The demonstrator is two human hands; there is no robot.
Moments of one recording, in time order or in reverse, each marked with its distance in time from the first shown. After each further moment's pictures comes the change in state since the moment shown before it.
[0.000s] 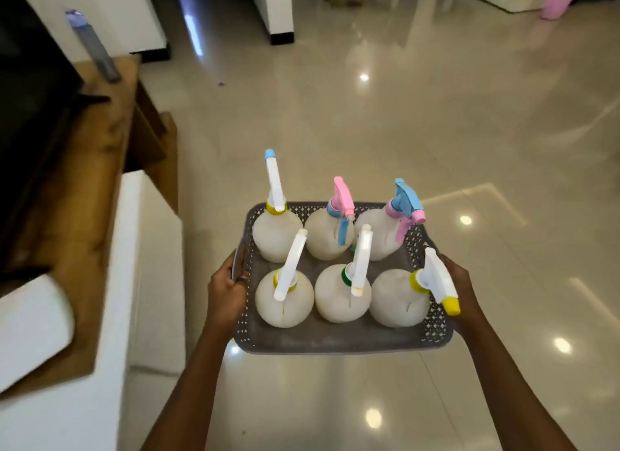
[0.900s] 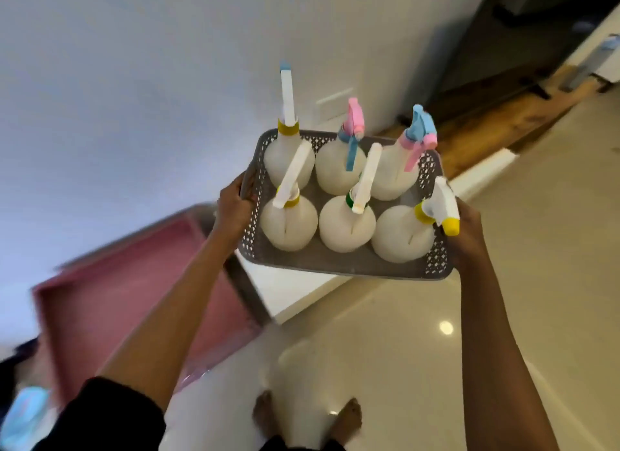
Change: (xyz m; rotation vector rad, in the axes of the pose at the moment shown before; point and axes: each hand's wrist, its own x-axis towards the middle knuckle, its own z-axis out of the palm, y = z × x) left_hand -0.564 0.030 -0.353 -0.099 1.146 -0.280; right_hand -0.410 -0.226 0.216 -0.235 -1.161 -0.459
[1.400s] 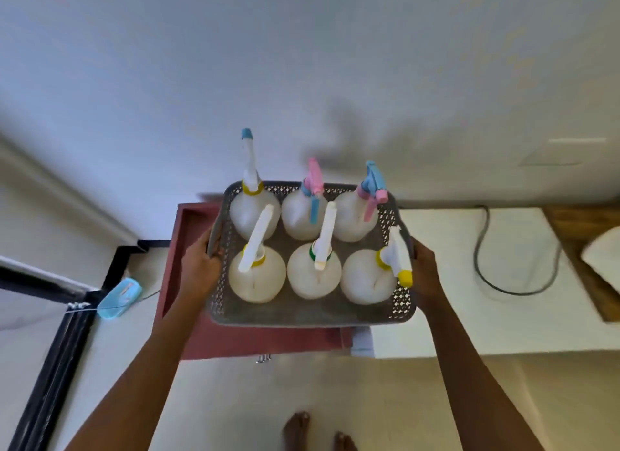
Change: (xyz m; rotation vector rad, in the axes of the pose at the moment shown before) left_hand -0.085 -0.238 -0.259 0.167 0.523 -0.382; right_hand -0.036 0.020 0.387 -0.055 -0.584 -0.007
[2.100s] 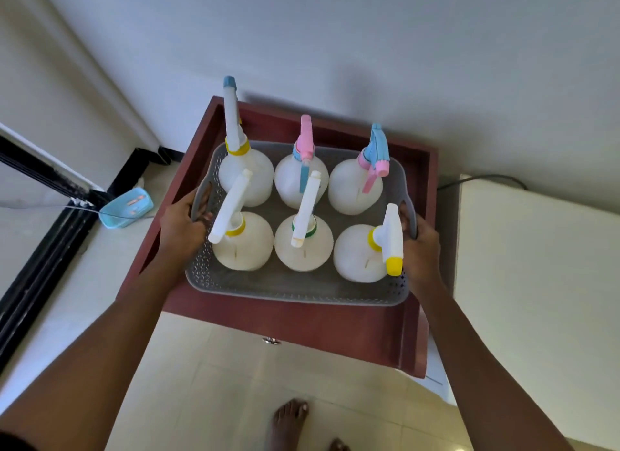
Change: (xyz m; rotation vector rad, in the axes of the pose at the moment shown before) left_hand 0.062 -0.217 0.026 0.033 0.181 -0.180; right_hand 0.095 0.159 0.188 -0.107 -0.098 -0.046
